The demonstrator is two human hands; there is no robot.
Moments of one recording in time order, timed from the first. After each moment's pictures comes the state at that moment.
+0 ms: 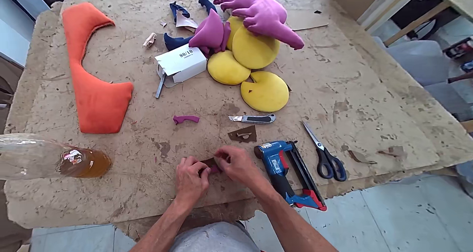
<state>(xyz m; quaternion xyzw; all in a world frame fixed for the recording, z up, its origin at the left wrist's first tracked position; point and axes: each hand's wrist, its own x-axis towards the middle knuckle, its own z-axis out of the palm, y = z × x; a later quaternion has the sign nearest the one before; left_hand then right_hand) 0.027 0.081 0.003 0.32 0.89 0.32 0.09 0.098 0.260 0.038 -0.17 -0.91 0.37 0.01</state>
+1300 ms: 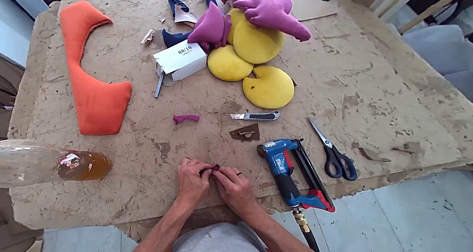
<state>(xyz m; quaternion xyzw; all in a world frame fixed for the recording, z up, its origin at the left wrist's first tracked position) 0.026 0.084 0.008 0.31 0.87 0.35 0.14 0.148 0.204 -0.027 -0.10 -0.94 0.19 0.26</state>
